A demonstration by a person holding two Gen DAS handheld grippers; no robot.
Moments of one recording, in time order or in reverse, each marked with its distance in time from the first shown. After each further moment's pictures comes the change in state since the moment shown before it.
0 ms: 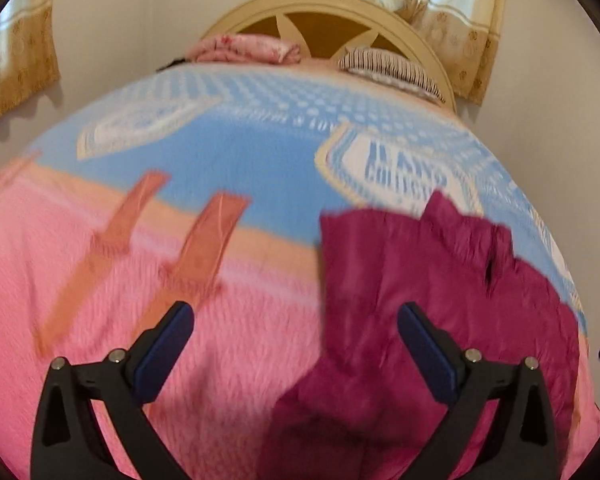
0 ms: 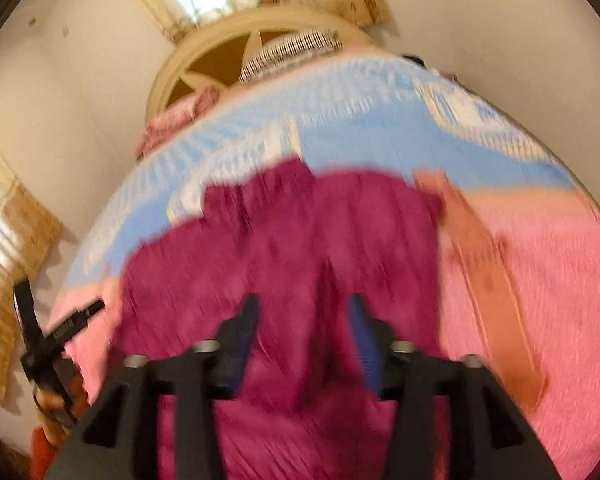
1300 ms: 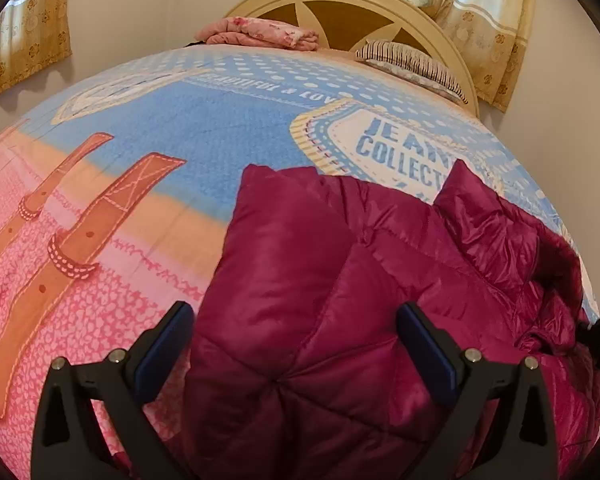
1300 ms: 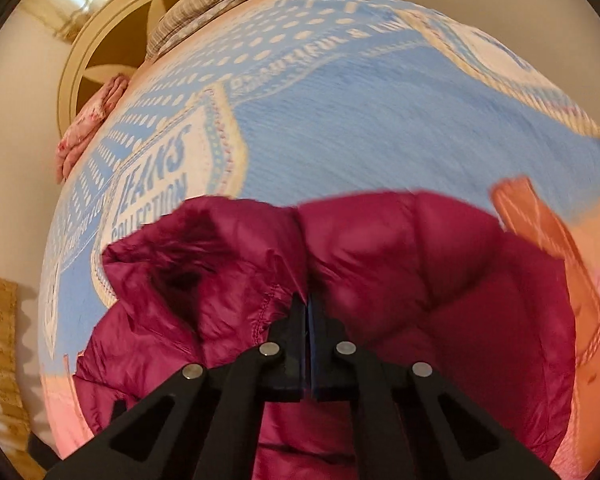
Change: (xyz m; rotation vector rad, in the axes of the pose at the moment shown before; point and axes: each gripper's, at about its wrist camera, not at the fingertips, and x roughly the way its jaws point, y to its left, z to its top) left arm 0.098 -0.056 -0.023 -0.103 0.011 0.055; right arm 0.166 -0.014 0.059 0.281 0.223 -0.181
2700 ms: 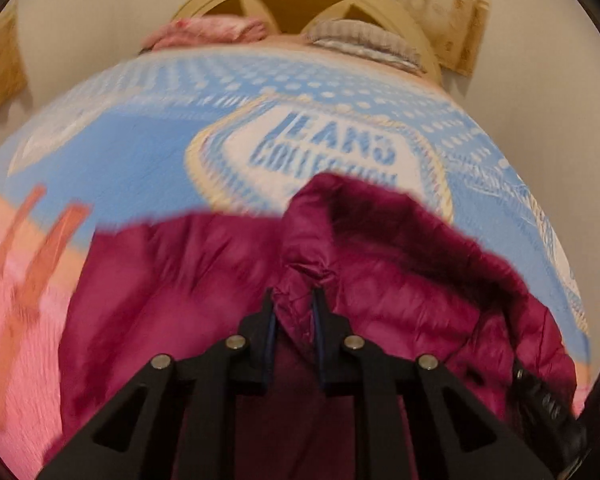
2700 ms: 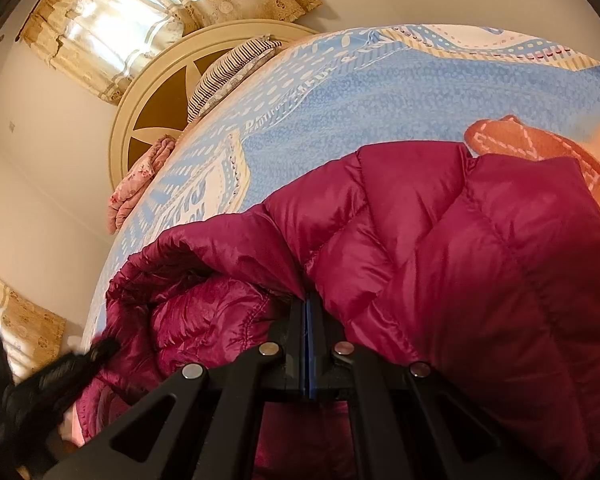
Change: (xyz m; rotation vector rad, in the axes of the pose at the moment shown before) left arm -0.001 -0.090 0.014 0.098 0.089 -0.049; right arm 0.012 -0.044 -0.039 0.030 -0.234 0.219
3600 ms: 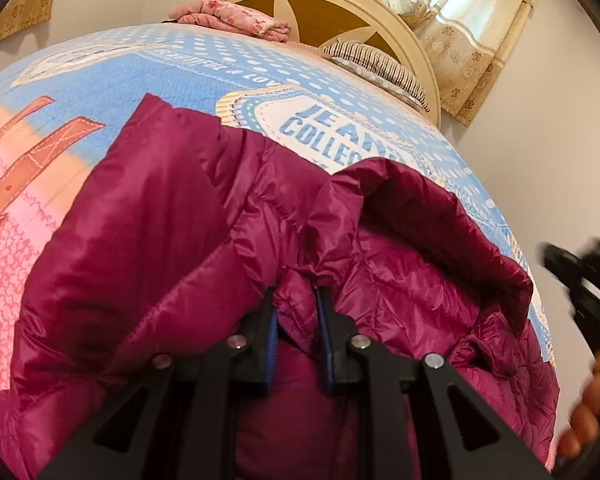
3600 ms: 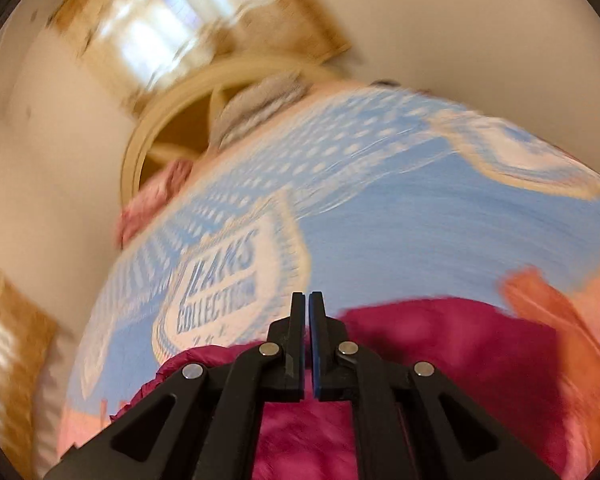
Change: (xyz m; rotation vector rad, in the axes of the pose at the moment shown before) left arm 0.013 0.040 -0.038 -0.185 -0.069 -0.159; right arm -0.005 0.094 0.067 -0.165 -0.044 -0.043
